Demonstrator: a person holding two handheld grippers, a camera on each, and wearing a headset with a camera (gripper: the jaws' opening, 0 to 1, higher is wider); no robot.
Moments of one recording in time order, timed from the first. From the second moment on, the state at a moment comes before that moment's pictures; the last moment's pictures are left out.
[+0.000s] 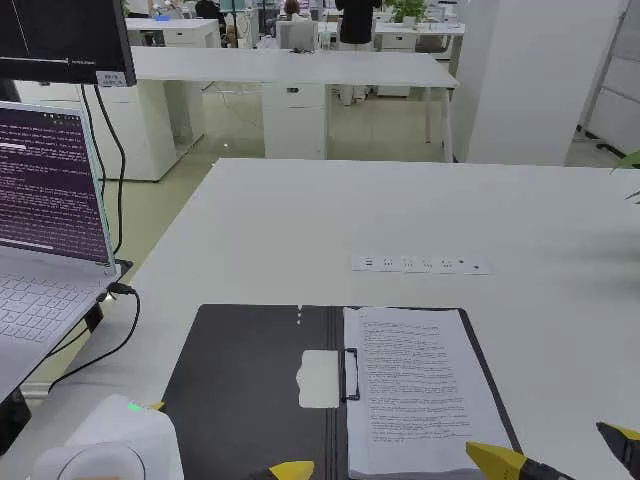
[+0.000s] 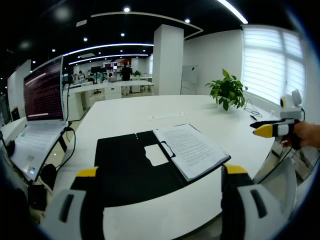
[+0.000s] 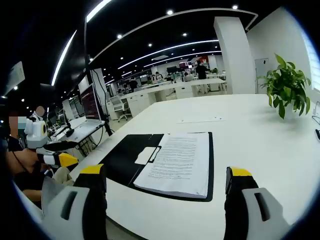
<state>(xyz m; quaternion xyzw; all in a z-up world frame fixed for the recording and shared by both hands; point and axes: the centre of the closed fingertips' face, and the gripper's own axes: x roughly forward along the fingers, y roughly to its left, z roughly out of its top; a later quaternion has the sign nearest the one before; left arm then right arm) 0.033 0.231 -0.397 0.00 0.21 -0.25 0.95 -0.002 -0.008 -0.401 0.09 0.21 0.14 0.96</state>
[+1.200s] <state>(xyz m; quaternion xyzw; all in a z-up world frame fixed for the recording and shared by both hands) 0.032 0.246 -0.397 0.01 0.22 -0.23 0.95 -0.002 -0.019 -0.404 0.07 0.21 0.13 0.97</state>
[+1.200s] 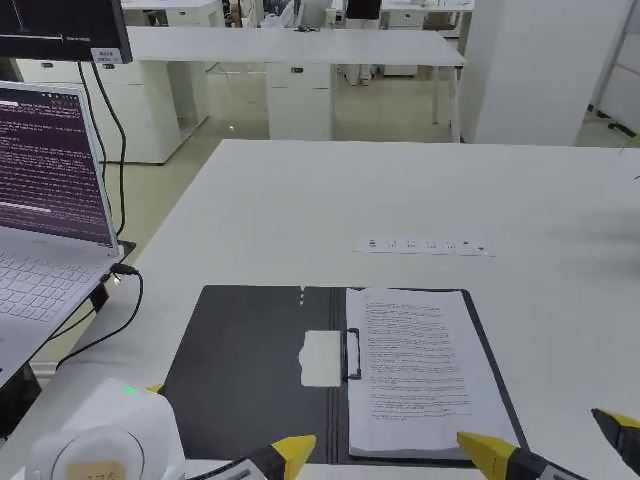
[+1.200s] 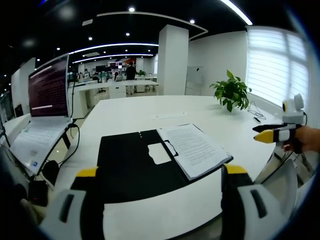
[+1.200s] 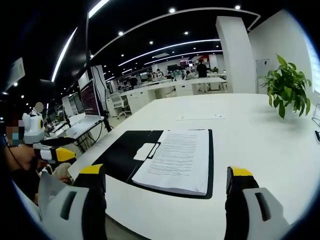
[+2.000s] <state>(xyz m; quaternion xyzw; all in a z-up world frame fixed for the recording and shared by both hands) 0.038 0.262 -0.396 0.01 0.22 -0.22 0.95 0.002 -0.011 -0.409 0.06 0.23 0.13 0.96</state>
